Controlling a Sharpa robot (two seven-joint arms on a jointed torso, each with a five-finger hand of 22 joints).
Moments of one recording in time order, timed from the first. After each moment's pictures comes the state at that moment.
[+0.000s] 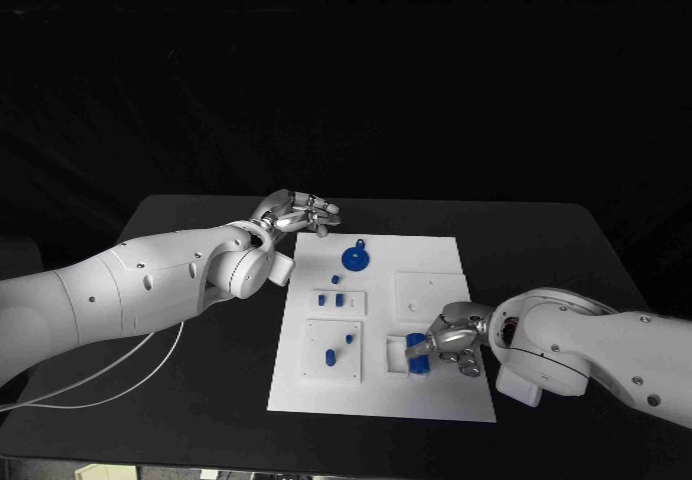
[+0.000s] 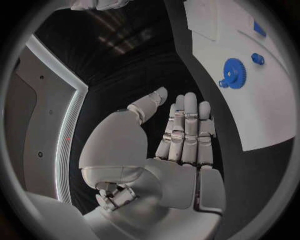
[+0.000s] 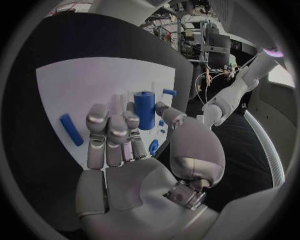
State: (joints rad) left arm 1.26 -0.73 -0.13 1.27 -0.25 -0.33 0.30; left_hand 1.15 -0.15 0.60 -0.24 0.06 0.89 0.16 0.31 0.48 1.21 0.10 0.14 0.25 1.00 0.01 0.93 0.29 0.02 0.75 -0.08 0.70 1.24; right arm 1.25 -0.83 -0.20 1.73 -0.83 -0.04 -0.58; right_hand 0.85 -0.17 0.71 0.02 0.05 1.00 0.06 0.34 0.56 1.16 -0.03 1.08 1.17 1.31 -0.13 1.31 0.93 0.18 1.27 -0.08 1.02 1.31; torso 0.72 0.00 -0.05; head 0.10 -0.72
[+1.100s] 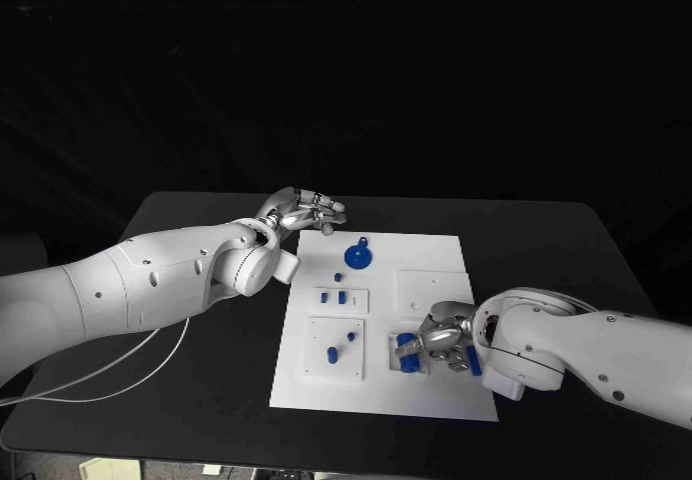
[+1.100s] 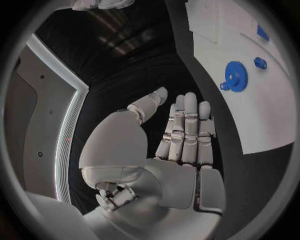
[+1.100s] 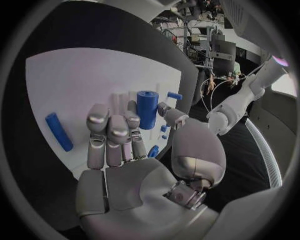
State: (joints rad) left arm 1.26 -0.73 -0.13 1.28 -0.25 -0.33 0.29; left_hand 1.15 -0.15 0.60 -0.24 0.06 0.89 0.16 0.31 0.48 1.21 0.10 0.14 0.25 1.00 0.01 0.93 0.30 0.02 0.75 -0.08 0.70 1.24; right arm 1.23 -0.75 -0.20 1.66 -0.90 -0.03 -0.59; right_hand 0.81 -0.21 0.70 0.02 0.05 1.02 0.08 0.33 0.55 1.16 -0.03 1.07 1.17 1.30 -0.13 1.30 0.93 0.18 1.27 -0.07 1.02 1.31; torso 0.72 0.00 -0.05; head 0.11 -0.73
